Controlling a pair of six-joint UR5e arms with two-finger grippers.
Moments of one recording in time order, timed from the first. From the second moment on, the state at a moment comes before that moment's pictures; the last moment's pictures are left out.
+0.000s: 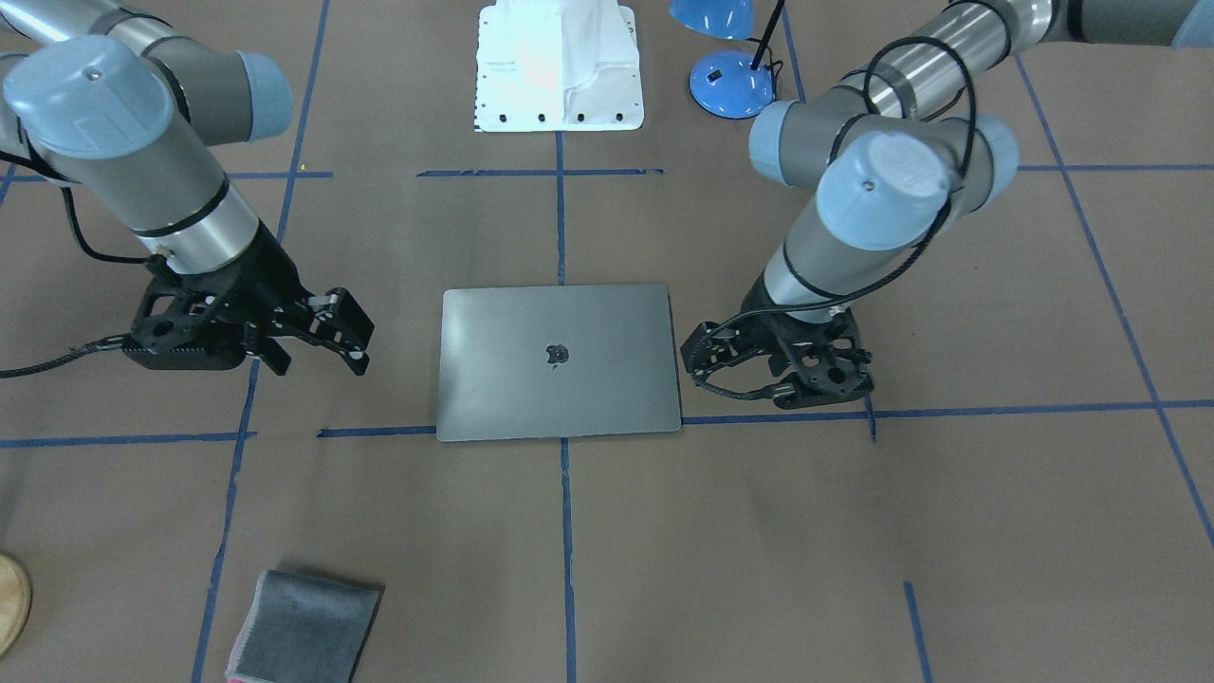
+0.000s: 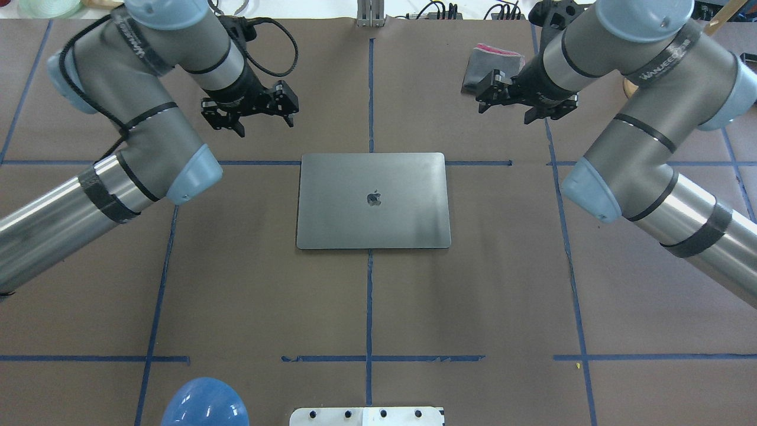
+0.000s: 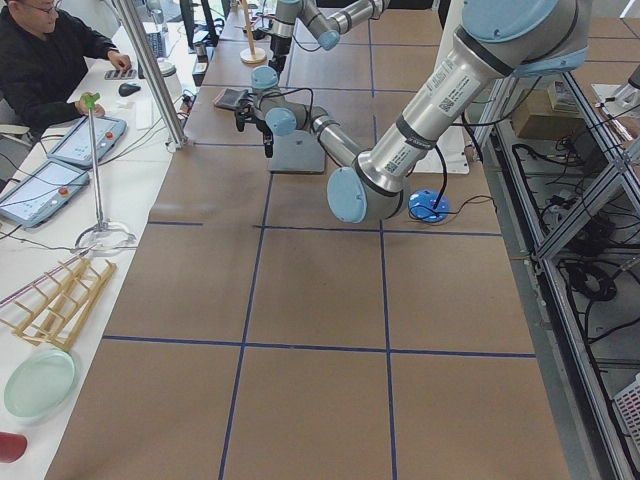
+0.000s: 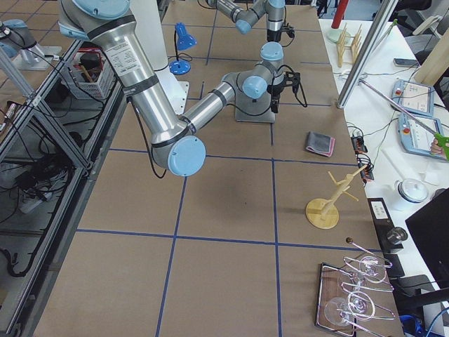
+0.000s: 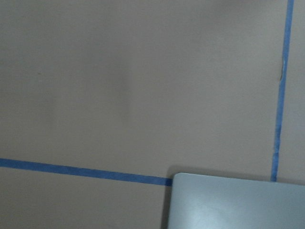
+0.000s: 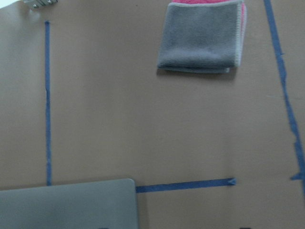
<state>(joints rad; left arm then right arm) -0.88 -2.23 -1.56 -1.67 -2.18 -1.08 0.91 -1.08 1.79 -1.48 2.07 1.04</state>
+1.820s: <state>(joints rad) -1.55 -1.54 -1.64 -1.44 -2.33 0.12 1.60 -1.65 1.71 -1.69 2.38 -0.15</state>
